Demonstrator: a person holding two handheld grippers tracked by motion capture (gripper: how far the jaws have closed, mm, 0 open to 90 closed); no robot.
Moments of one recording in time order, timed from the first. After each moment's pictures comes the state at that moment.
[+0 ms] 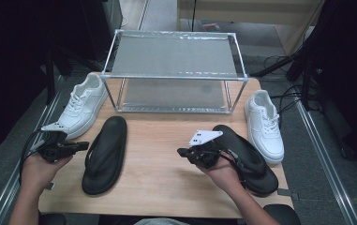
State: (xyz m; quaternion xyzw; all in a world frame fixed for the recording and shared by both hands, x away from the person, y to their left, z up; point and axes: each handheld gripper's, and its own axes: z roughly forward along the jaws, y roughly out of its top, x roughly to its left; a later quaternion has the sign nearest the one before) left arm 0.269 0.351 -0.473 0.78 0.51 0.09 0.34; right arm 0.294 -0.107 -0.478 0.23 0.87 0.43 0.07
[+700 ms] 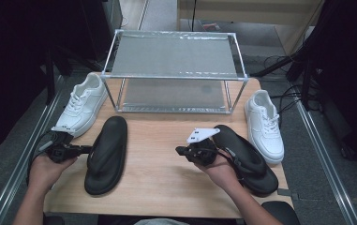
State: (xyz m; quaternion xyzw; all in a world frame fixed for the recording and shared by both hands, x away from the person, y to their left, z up) left arm 0.286 0.347 -0.505 0.79 0.52 0.05 0.32; right arm 0.301 -0.101 -0.479 0.23 0.87 0.42 0.07
